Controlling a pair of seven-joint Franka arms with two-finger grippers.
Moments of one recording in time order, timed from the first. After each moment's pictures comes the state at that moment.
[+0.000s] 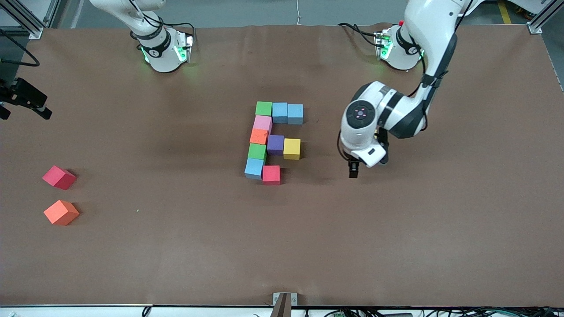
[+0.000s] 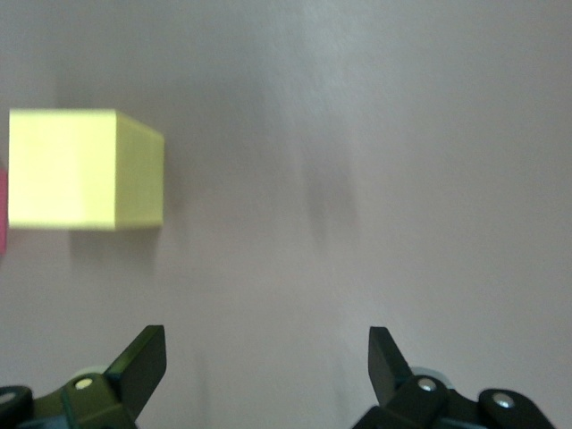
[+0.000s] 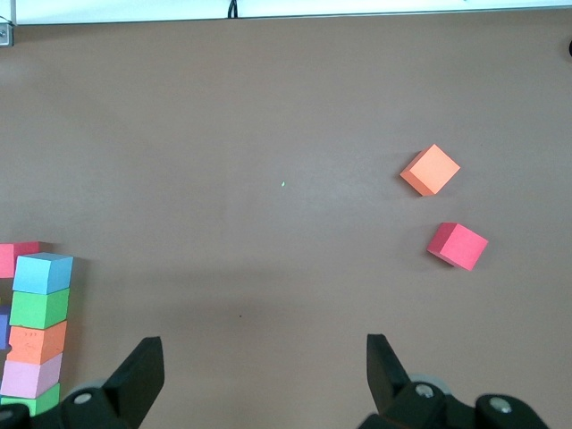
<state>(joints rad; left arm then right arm) -0.41 0.38 -0.11 -2.03 0.22 2.33 -2.11 0.00 -0.08 -0.05 -1.59 0.01 1.64 -0.03</state>
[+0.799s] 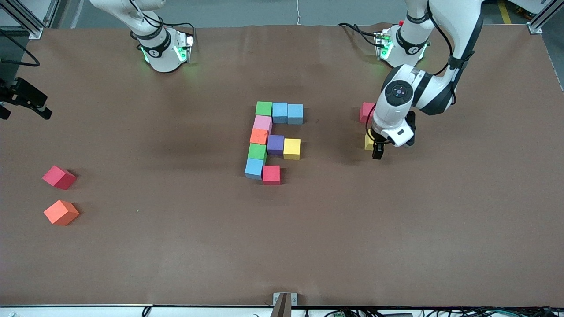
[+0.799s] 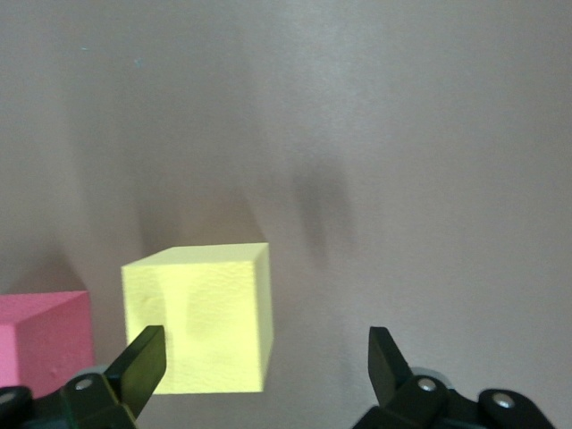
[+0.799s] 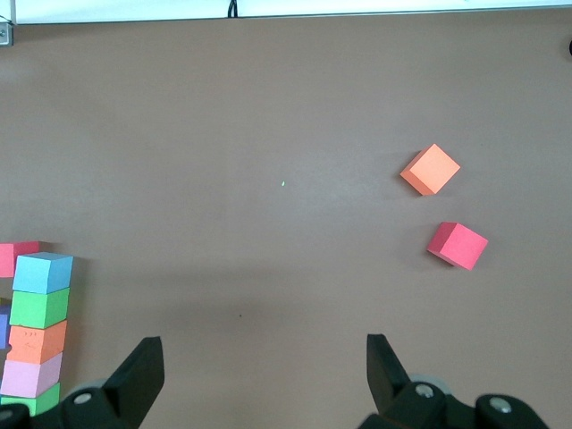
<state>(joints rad) -0.32 0.17 -0.11 -2.43 0.22 2.57 -2.00 0.00 -0.08 -0.05 -1.59 0.01 1.64 -0.03</state>
